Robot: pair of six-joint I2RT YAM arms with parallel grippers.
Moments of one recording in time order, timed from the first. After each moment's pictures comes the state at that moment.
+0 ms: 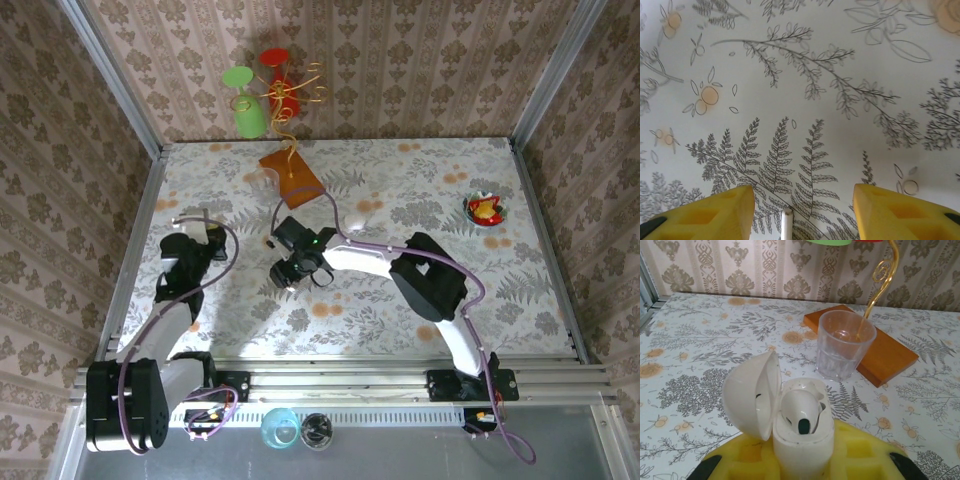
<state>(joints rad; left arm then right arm) -0.03 1.01 0.35 0.38 0.15 -0.12 0.92 2.17 1.59 -0.49 -0.08 0.23</state>
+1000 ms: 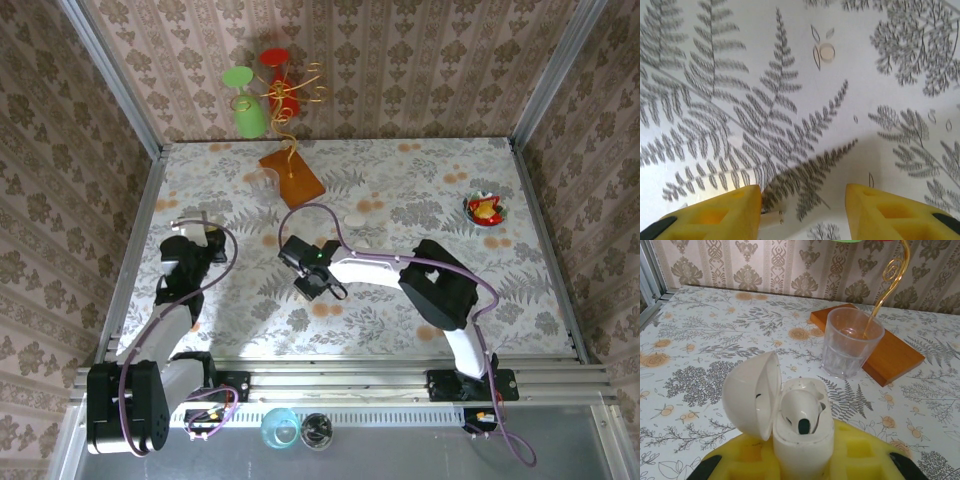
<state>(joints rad) -0.03 1.01 0.34 0.39 0.16 -0.13 0.95 2.03 1.39 -0.62 0.18 0.16</state>
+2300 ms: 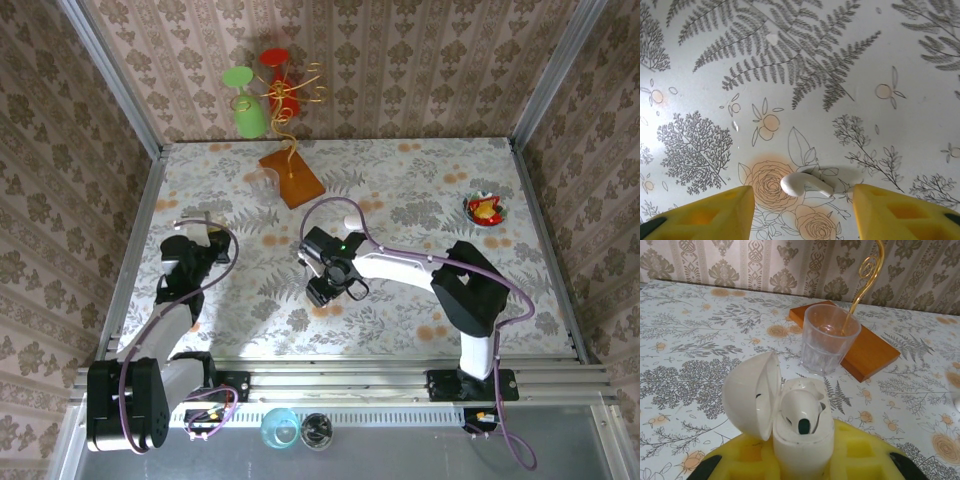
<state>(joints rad) -0.03 1.02 0.34 0.40 0.26 -0.15 0.89 1.88 1.31 -0.71 -0.11 0.18</state>
